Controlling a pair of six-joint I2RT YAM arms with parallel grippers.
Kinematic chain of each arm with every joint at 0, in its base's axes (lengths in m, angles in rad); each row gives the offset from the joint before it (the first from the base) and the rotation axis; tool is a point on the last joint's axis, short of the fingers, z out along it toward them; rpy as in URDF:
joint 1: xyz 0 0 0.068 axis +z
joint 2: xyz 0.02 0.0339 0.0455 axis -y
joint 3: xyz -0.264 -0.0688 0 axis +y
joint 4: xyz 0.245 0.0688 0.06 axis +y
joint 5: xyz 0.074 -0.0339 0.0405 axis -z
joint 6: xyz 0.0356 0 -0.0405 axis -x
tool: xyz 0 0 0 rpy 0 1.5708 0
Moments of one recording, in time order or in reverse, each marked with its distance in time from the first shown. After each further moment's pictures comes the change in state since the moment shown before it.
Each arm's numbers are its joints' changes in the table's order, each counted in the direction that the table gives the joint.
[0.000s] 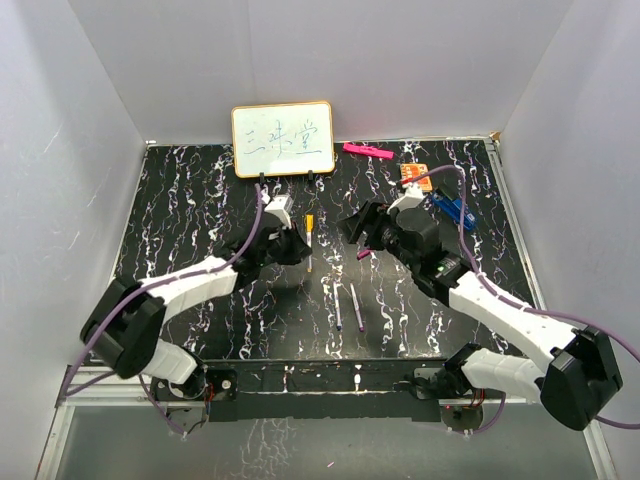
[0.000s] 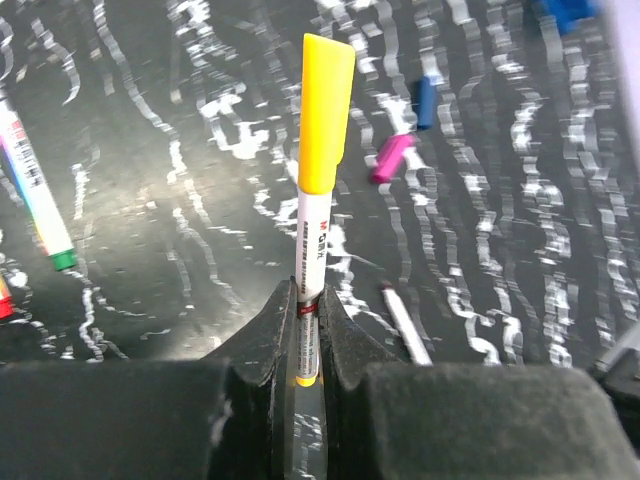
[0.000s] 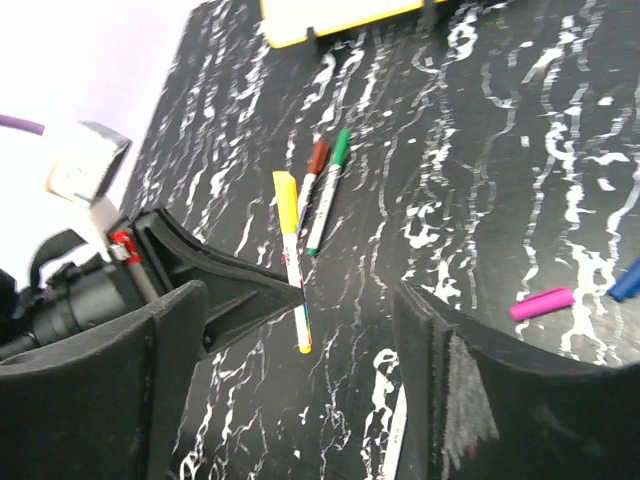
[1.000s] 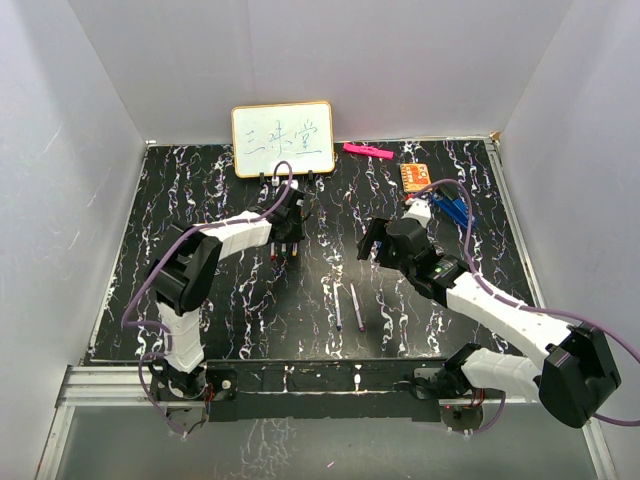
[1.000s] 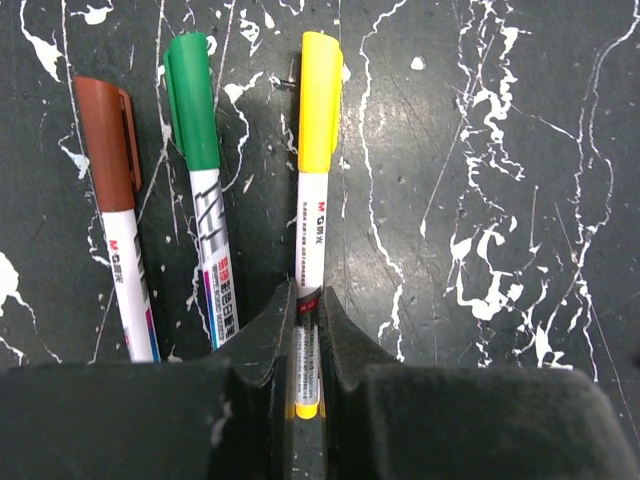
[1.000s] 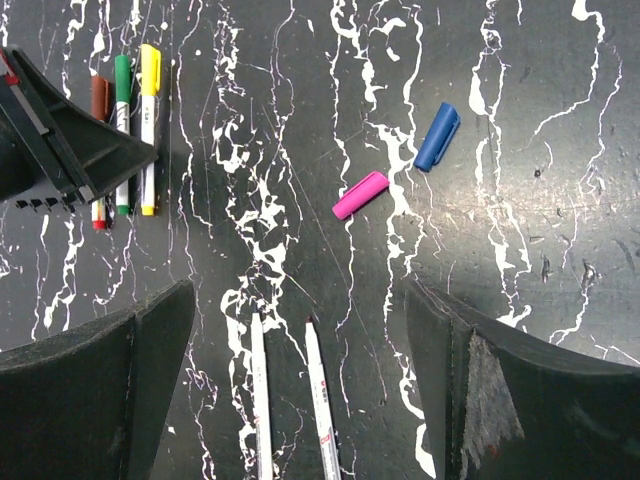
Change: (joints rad) left arm 0.073 -0.529 -0.500 0.424 -0.299 -0.088; right arm 0.000 -0.016 -0.002 0.343 0.254 -0.039
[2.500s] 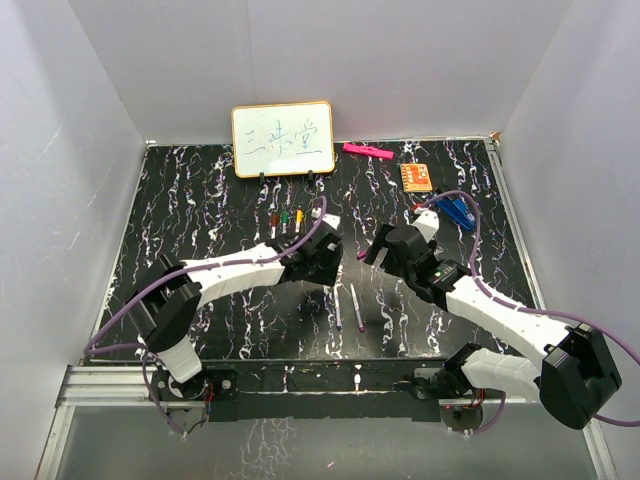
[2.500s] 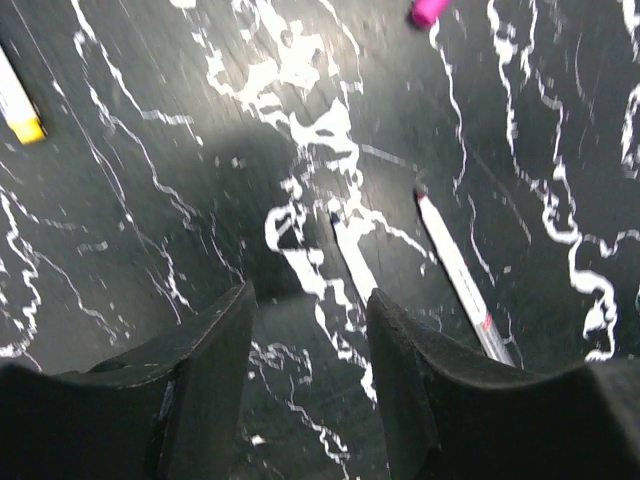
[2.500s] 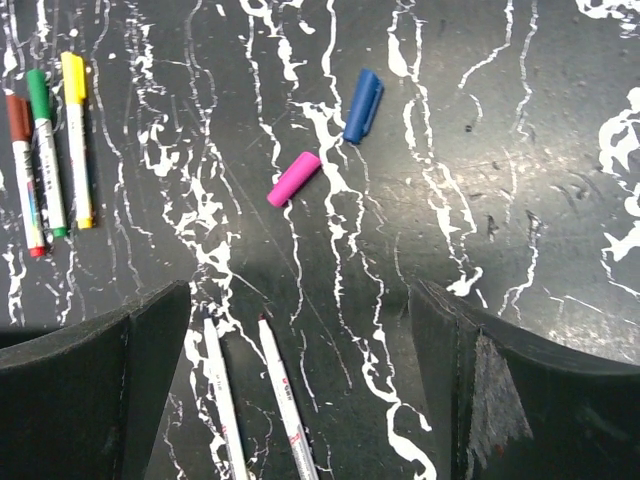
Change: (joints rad) left arm -0.330 0.225 0.090 0.160 0.005 0.030; right arm 0.000 0.008 0.053 0.060 0.087 -0.095
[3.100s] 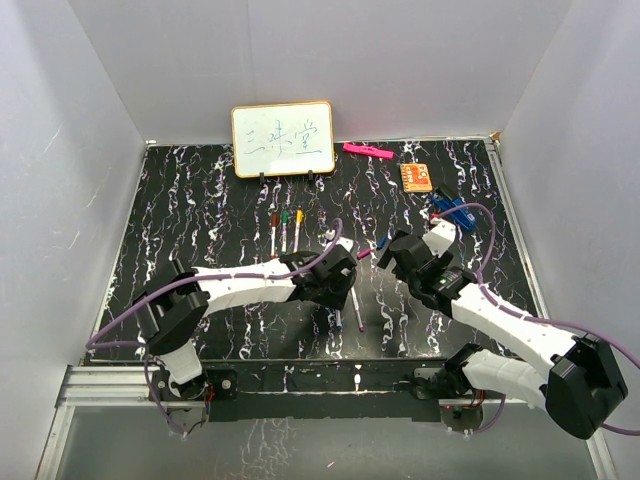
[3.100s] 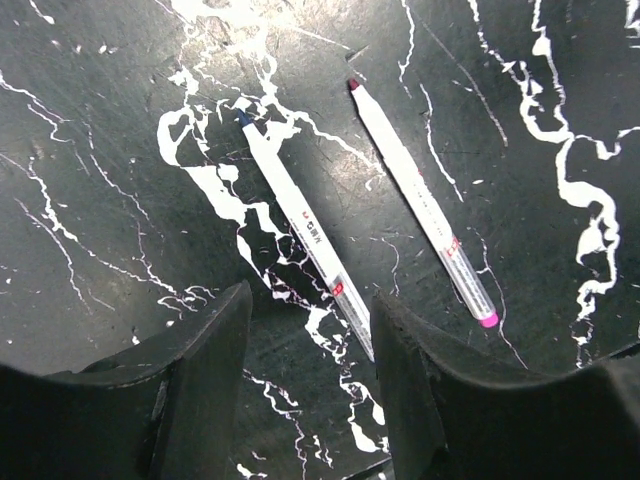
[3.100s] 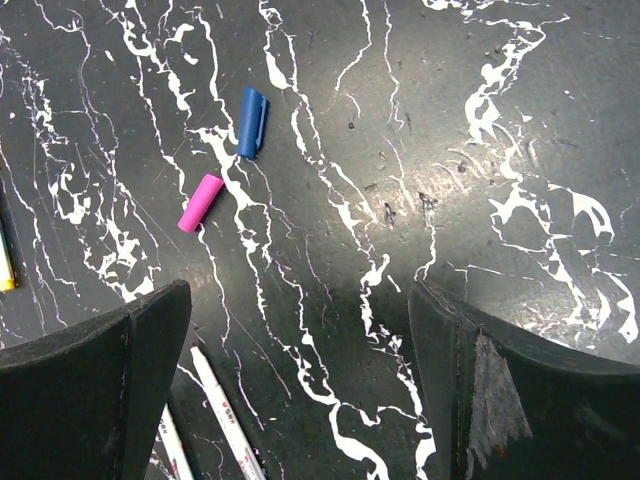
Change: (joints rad) left arm -0.156 0.000 0.038 0.056 -0.005 0.085; right arm 0.000 0.055 0.051 0.110 0.171 -0.119
